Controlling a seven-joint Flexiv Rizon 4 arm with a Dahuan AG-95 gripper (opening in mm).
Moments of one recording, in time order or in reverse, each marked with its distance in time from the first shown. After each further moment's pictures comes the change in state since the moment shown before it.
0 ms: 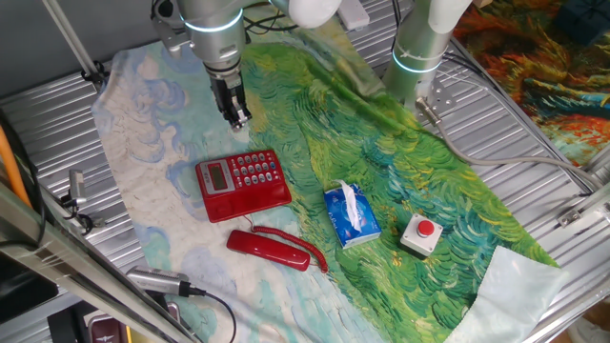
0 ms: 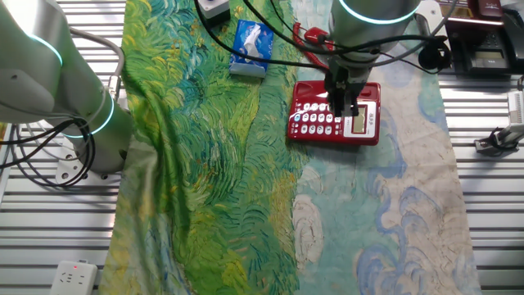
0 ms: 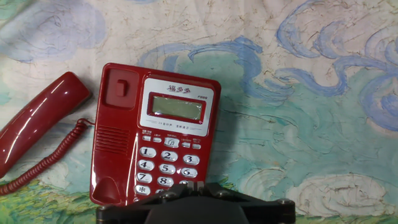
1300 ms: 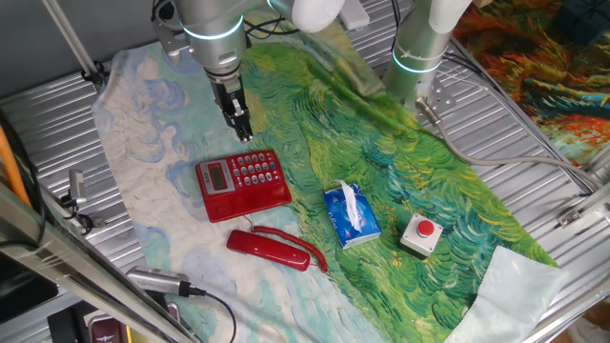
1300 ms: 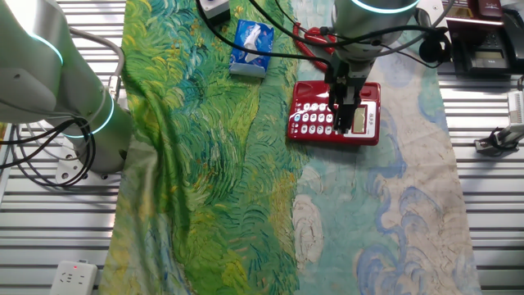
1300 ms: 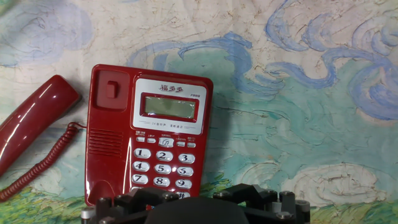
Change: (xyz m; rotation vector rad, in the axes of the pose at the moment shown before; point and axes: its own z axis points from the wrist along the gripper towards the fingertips) arm 0.000 0.000 0.000 0.039 0.018 0.052
